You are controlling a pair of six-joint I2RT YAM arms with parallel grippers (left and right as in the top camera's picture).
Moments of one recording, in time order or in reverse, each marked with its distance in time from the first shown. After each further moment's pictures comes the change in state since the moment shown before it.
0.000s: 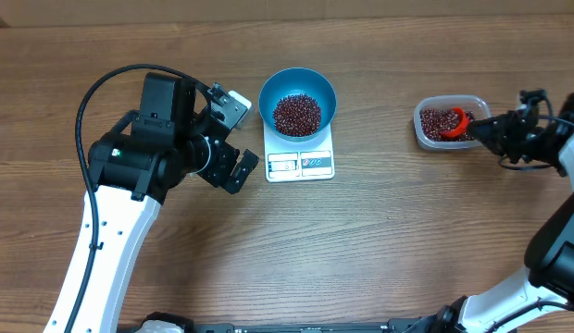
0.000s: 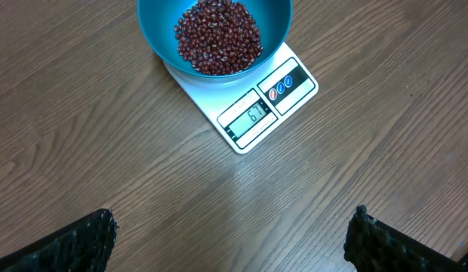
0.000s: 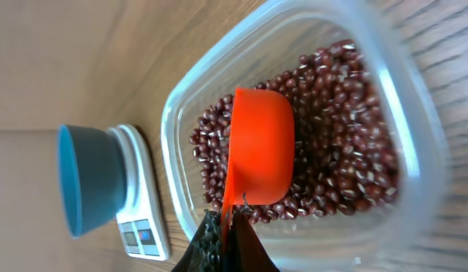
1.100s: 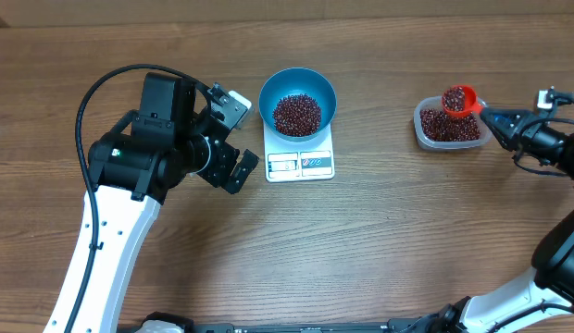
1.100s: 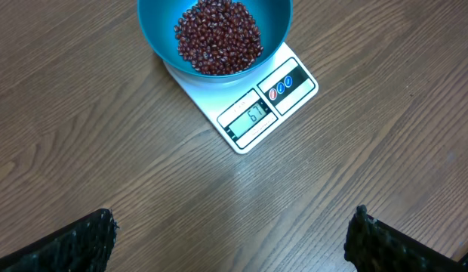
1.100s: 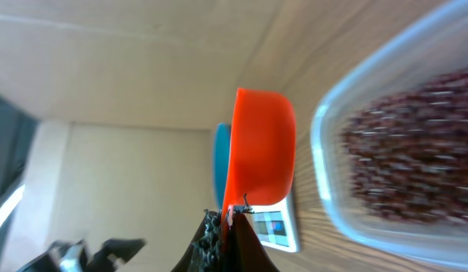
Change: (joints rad) left arm 0.000 0.000 0.000 0.000 0.000 0.000; right arm -0.079 0.002 0.000 -0.021 -0.501 0.048
